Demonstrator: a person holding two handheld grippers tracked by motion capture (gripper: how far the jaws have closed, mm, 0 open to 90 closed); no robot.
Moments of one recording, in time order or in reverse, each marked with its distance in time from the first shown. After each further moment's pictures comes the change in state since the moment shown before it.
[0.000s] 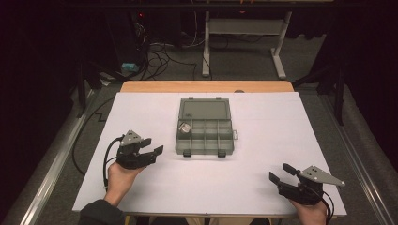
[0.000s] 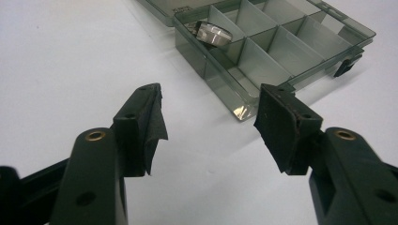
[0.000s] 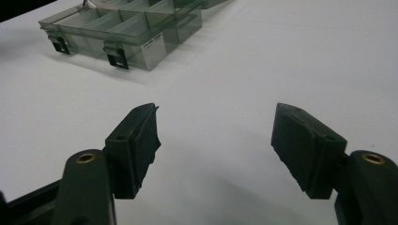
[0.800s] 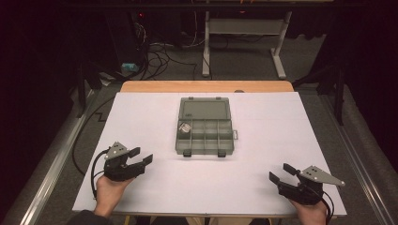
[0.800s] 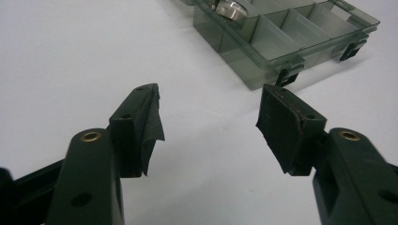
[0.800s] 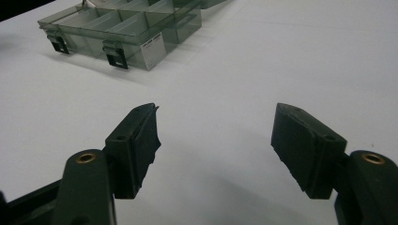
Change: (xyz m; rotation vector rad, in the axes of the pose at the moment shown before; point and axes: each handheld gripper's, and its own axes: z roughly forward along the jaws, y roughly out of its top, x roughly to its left) left arm 0.009 -0.039 -0.025 -0.039 0.023 -0.059; right arm 0.000 0.000 0.000 0.001 -0.002 0.000
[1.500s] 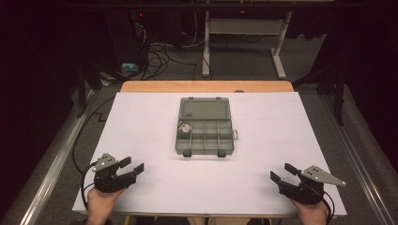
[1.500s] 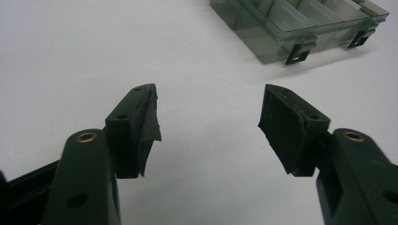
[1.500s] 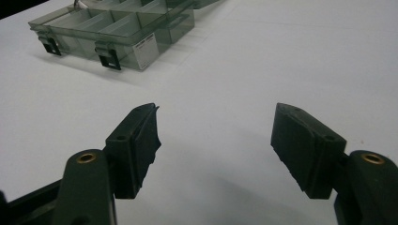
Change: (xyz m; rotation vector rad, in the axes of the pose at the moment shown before) left arm 0.008 -0.029 -0.017 -0.012 0.012 -0.068; right arm -0.001 0.000 0.000 0.001 -0.021 0.005
